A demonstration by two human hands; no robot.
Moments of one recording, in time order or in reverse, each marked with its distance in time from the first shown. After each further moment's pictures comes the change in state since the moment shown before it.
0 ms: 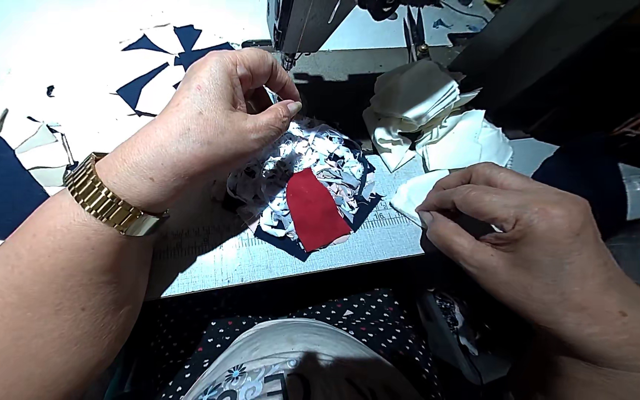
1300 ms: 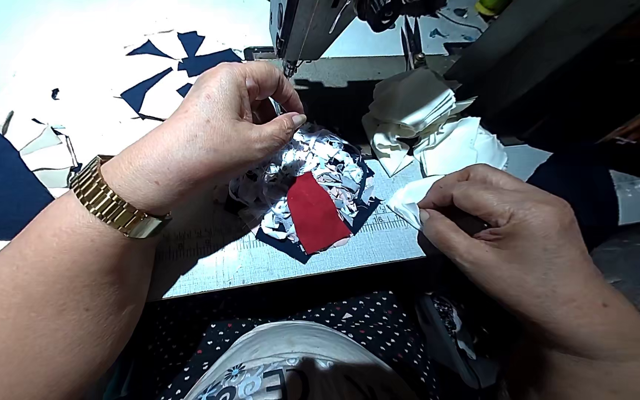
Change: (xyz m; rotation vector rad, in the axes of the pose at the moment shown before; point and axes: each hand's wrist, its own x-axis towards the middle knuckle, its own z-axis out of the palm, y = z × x) left_hand -0.001 0.001 -0.001 -0.007 -0.053 0.009; right_hand 0.002 0.001 0.006 0.080 0.052 0.054
